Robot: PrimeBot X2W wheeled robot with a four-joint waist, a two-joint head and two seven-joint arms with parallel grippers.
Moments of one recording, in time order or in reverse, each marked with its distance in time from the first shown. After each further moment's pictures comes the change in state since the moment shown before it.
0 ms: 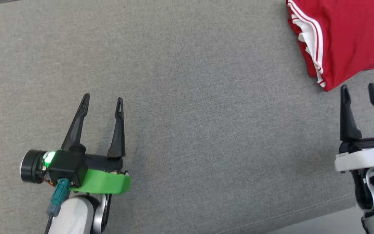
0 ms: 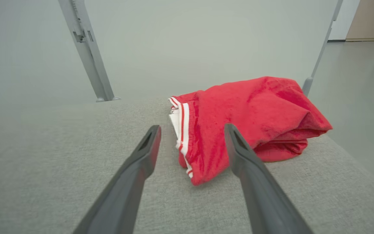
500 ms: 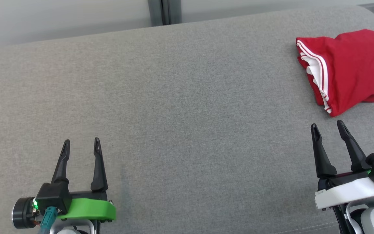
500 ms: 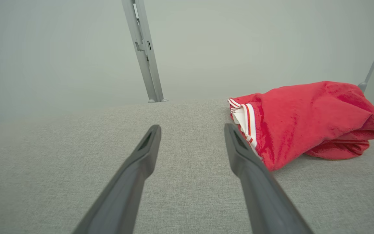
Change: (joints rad) left arm 0.170 -0.010 0.083 0.090 -0.072 0.064 -0.032; right arm 0.186 0.063 0.079 -0.108 -0.053 0.000 0.051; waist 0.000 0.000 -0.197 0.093
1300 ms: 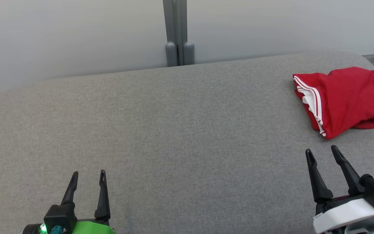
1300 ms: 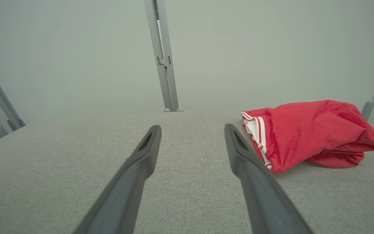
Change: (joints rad) left arm 0.092 0.011 -0.006 0.111 -0.037 -0.046 -0.010; right arm 0.140 0.019 0.007 -0.084 -0.033 0.000 0.080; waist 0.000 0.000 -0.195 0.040
